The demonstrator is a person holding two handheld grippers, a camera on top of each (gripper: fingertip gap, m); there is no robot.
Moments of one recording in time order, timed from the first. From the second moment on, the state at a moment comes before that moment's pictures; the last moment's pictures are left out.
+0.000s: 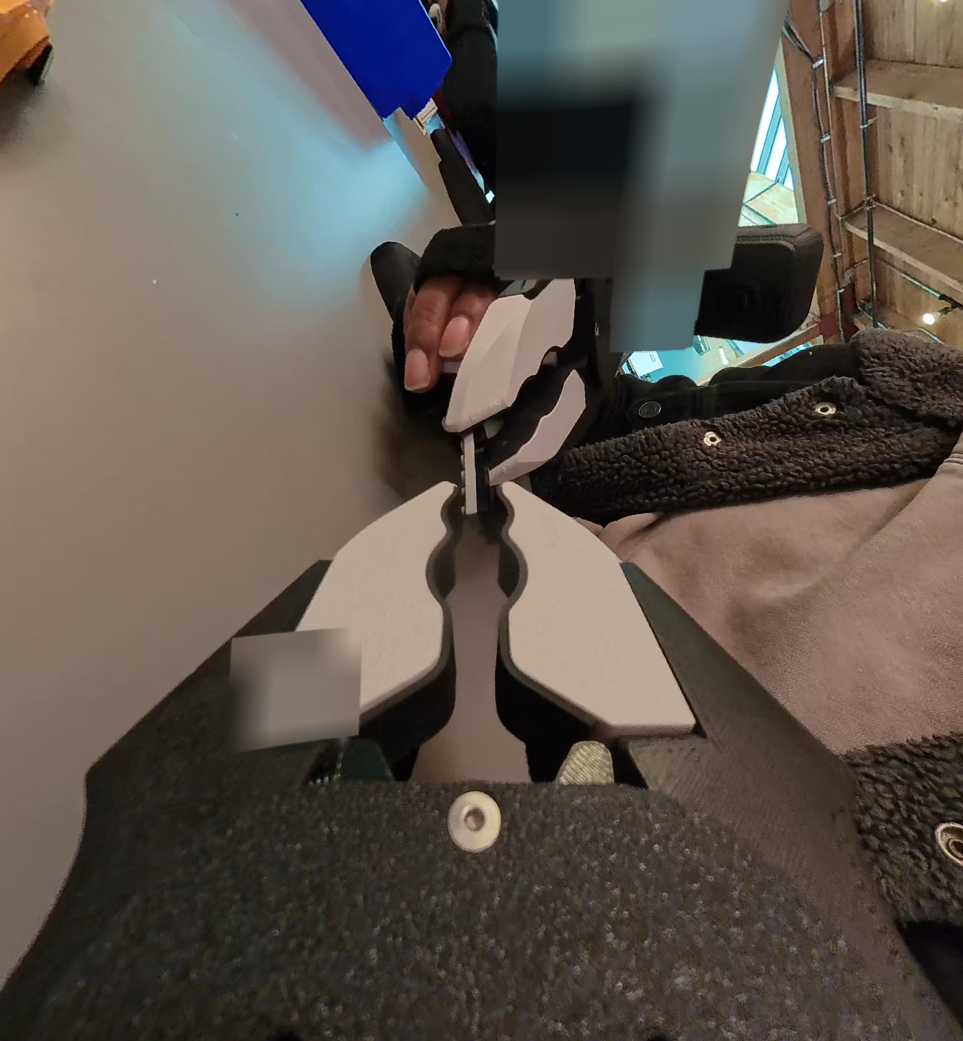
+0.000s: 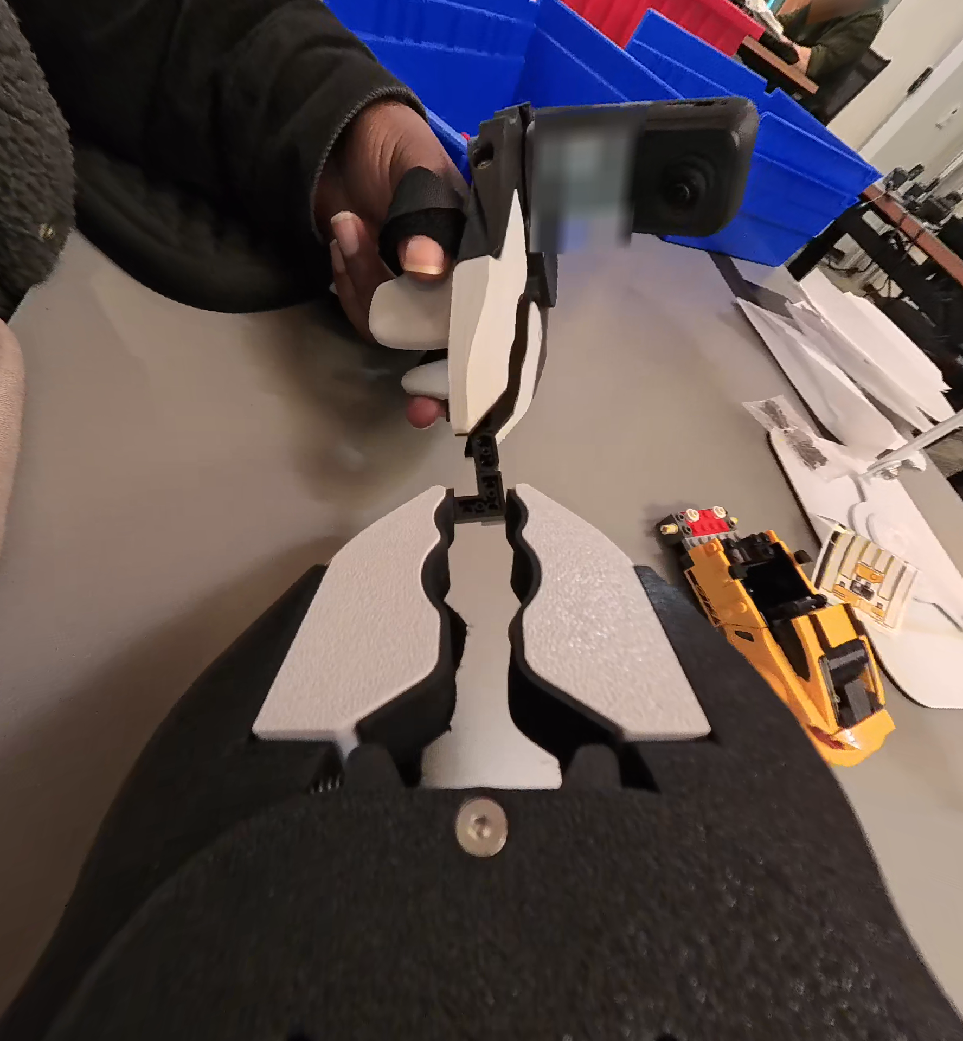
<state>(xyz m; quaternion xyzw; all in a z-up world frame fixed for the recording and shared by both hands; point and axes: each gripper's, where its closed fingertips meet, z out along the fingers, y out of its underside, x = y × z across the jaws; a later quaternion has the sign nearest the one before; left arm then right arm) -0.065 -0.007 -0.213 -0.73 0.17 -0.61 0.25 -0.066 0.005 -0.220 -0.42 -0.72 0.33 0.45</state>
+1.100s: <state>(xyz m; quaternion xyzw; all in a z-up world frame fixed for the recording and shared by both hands) -0.064 -0.006 -0.212 -0.66 0.49 -0.19 0.53 -0.061 -0.007 -0.216 -0.50 -0.68 0.44 0.30</state>
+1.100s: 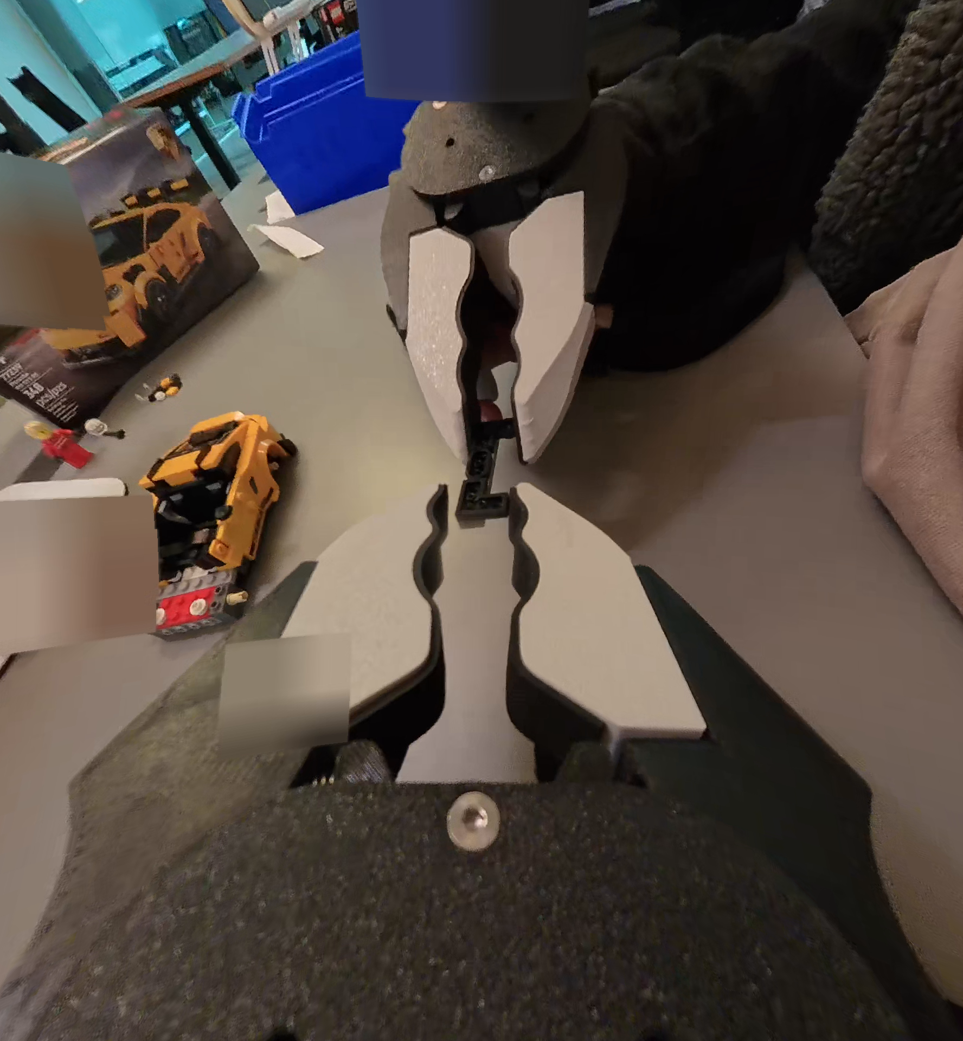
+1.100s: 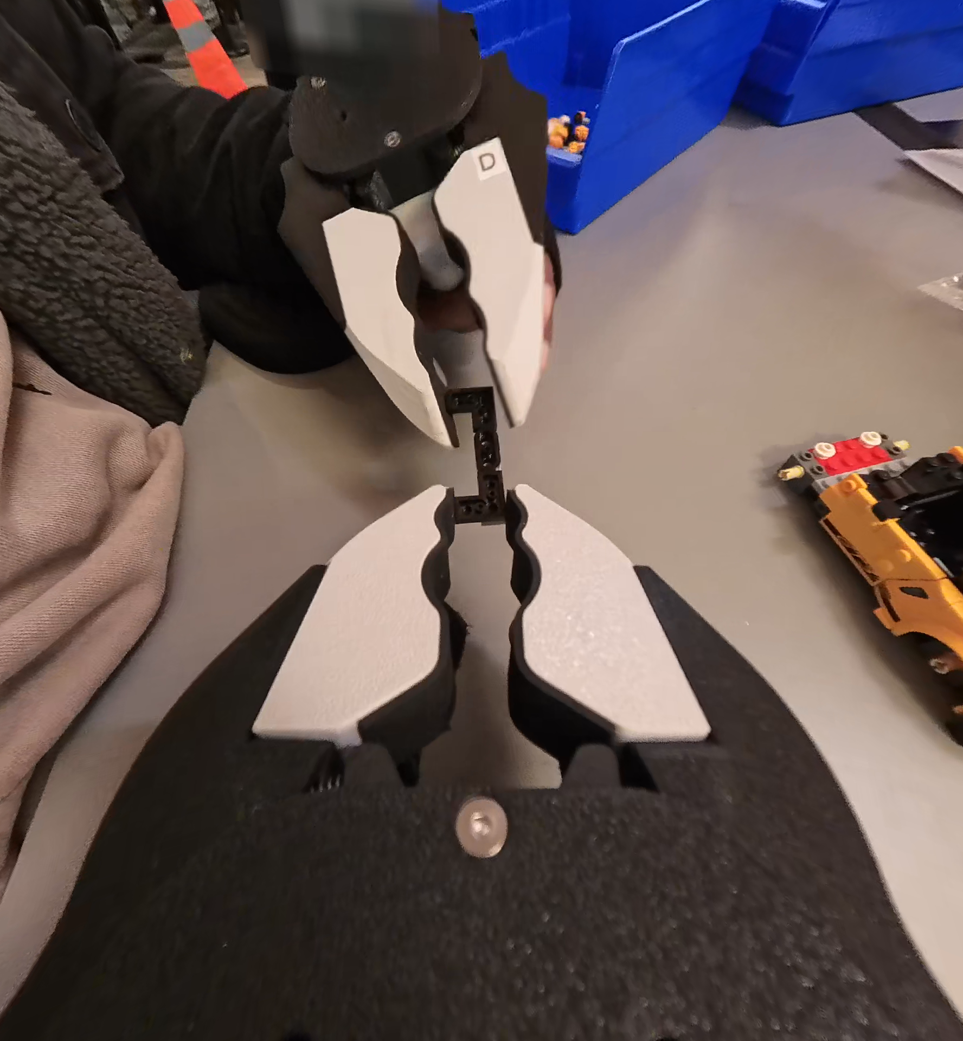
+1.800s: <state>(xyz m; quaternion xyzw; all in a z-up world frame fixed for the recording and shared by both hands) -0.067 -0.007 -0.209 -0.70 0.44 -0.26 0.50 -0.062 -0.003 -0.211 -0.51 -0.66 0.47 0.29</state>
